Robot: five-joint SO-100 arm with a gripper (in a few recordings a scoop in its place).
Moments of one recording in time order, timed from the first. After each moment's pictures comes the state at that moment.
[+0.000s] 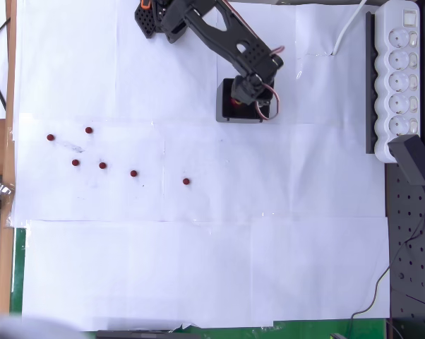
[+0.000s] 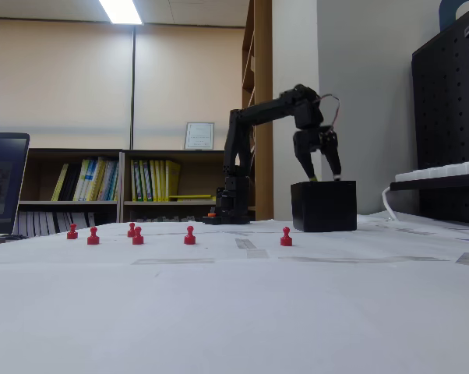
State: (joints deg) arm -40.3 79.5 104.6 92.4 -135.8
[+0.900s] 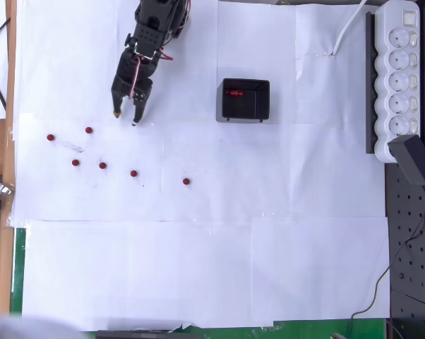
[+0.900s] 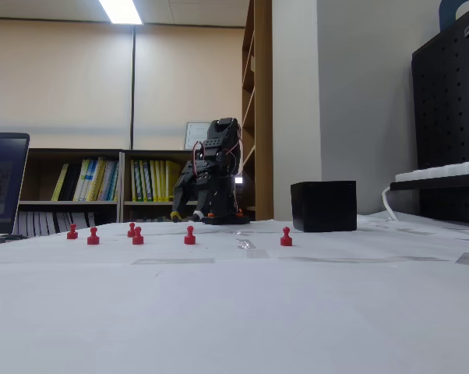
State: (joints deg) arm 27.2 61.5 14.6 -14.5 -90.4
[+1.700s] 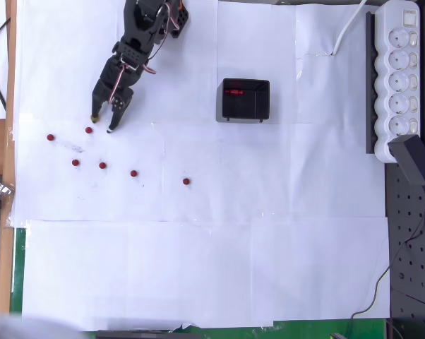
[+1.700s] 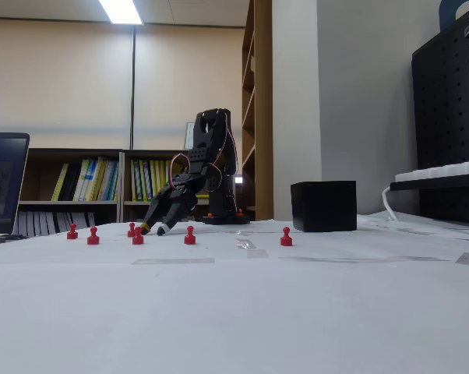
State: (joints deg) arm 30.6 90.0 28.5 -28.1 -90.8
